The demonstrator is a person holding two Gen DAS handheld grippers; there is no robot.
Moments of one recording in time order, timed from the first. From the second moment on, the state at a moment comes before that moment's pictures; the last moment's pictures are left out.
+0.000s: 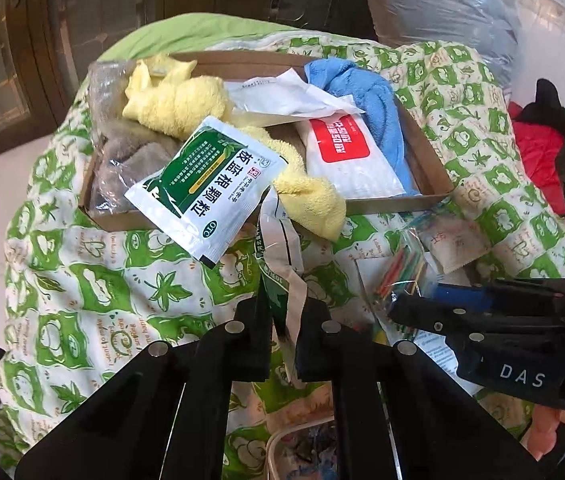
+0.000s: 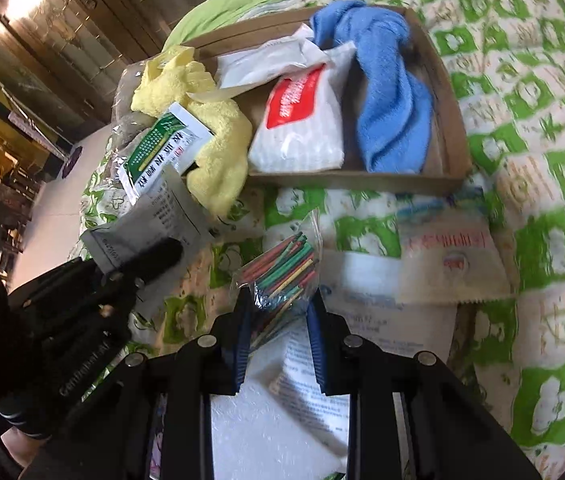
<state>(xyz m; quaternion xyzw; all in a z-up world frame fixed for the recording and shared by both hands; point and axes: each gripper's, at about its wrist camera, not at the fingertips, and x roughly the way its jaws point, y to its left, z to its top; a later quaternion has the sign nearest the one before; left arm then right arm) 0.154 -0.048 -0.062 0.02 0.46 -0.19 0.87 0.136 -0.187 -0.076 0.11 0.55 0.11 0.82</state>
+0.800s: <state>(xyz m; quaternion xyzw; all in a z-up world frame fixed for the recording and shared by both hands) 0.136 -0.052 -0.049 0.04 0.43 -0.19 0.88 0.121 -0.209 -0.070 0.12 0.54 0.10 0.83</state>
